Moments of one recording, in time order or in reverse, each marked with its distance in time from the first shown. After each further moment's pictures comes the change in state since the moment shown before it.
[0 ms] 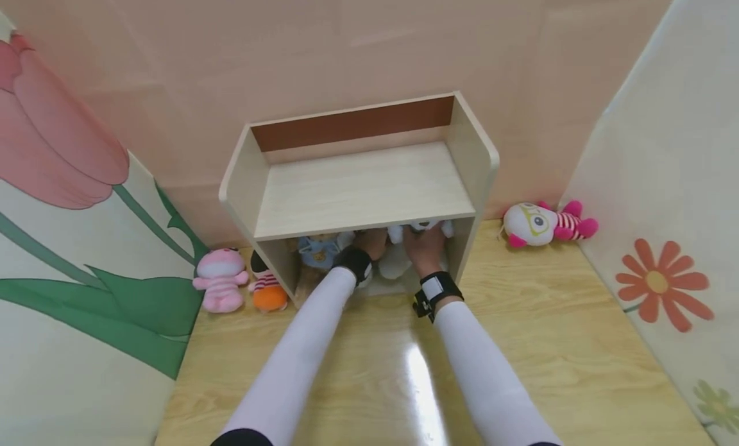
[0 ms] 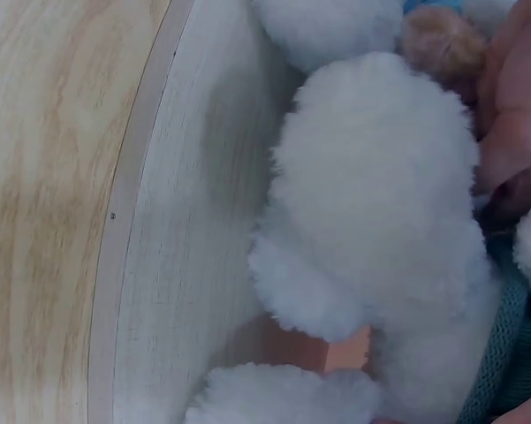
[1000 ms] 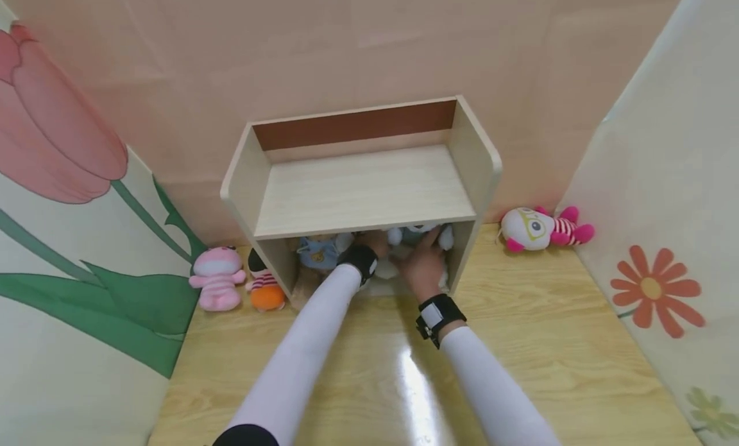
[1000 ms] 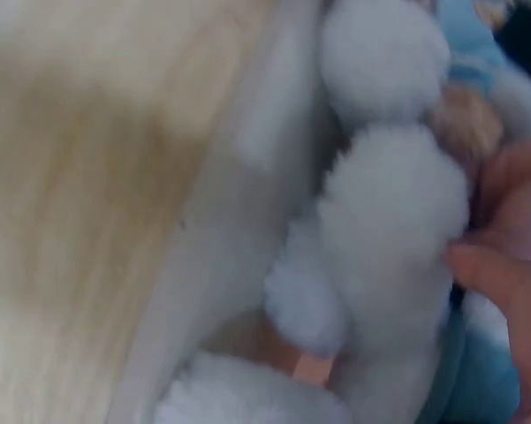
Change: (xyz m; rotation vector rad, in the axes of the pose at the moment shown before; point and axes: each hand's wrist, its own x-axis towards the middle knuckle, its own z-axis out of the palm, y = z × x) left_hand 0.017 0.001 0.007 0.017 -0.096 -0.124; right_hand -0.045 -0.012 -0.012 -0.500 -0.110 0.040
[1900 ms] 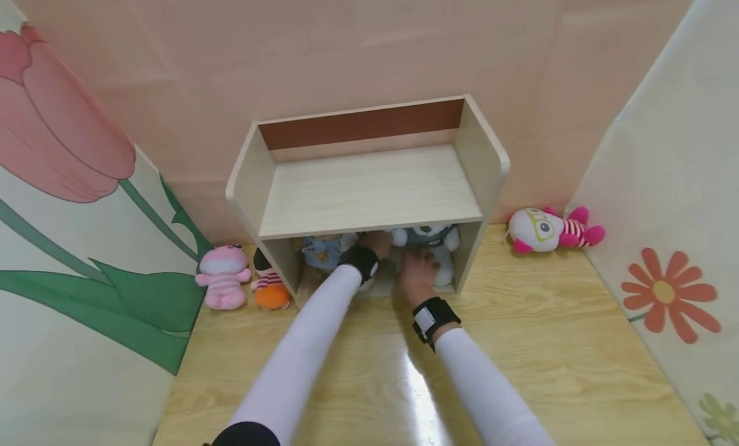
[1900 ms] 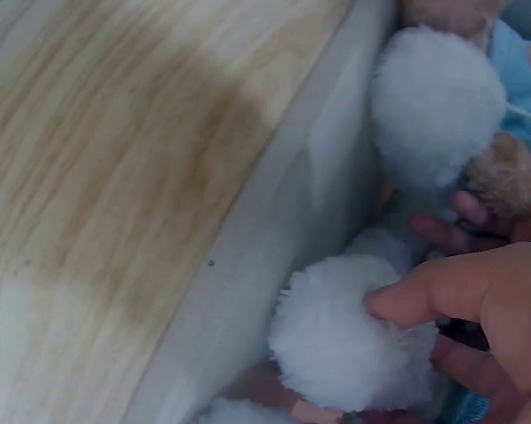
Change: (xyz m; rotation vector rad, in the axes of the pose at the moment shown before) left_hand -0.002 -0.006 0.005 0.122 0.046 0.141; right_hand -0.008 -0.003 0.023 -0.334 -0.223 -0.152
